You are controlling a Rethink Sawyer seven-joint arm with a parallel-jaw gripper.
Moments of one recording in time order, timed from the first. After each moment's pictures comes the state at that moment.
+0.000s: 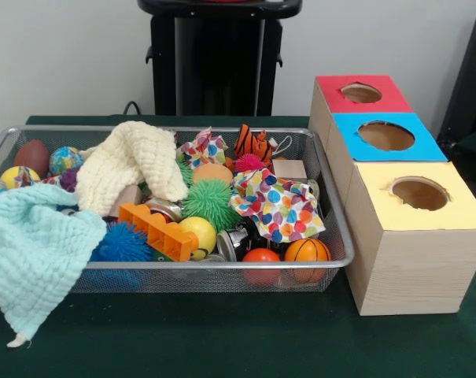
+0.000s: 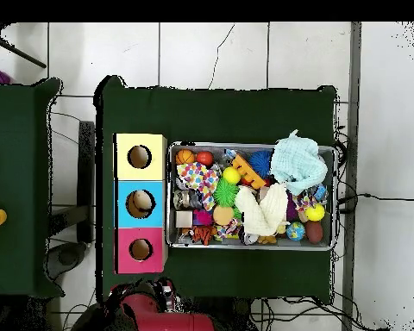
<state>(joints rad) -0.01 -1.33 -0.04 2.22 -0.01 0.71 1.57</state>
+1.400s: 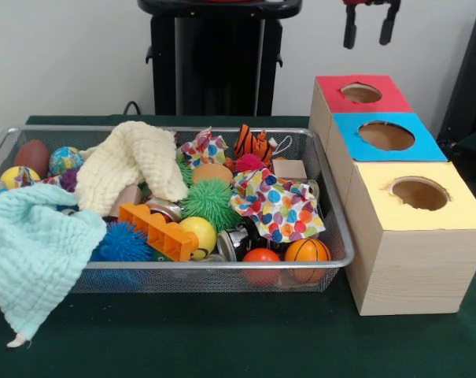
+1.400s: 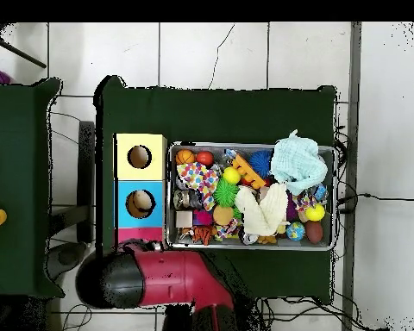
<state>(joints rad) -0.09 -1.06 0.11 2.11 0.02 0.57 1.57</state>
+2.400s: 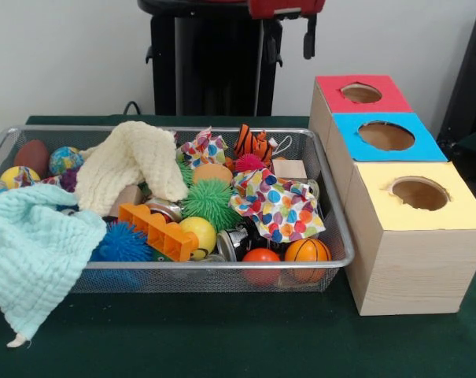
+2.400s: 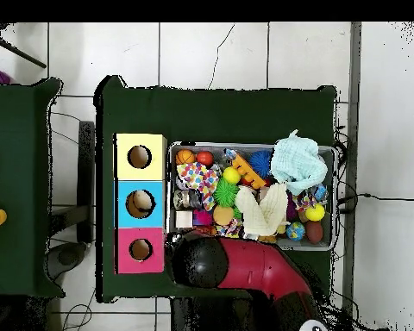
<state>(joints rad) -0.45 -1.02 0.28 2.14 -0.06 0.57 1.57</state>
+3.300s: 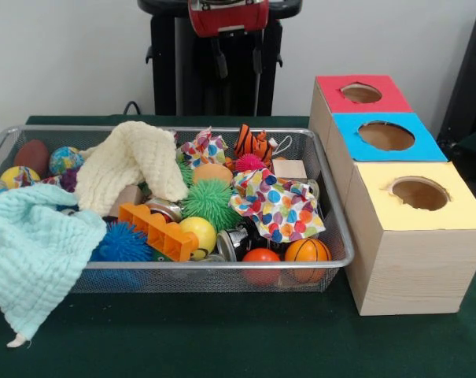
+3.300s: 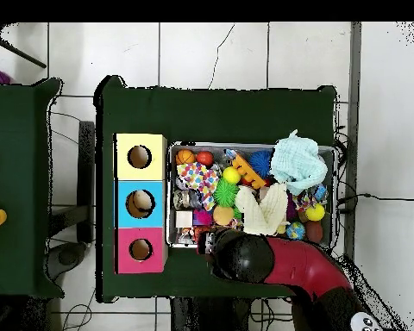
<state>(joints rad) -0.68 -0.95 0.40 2.14 -0.17 0.57 1.57</state>
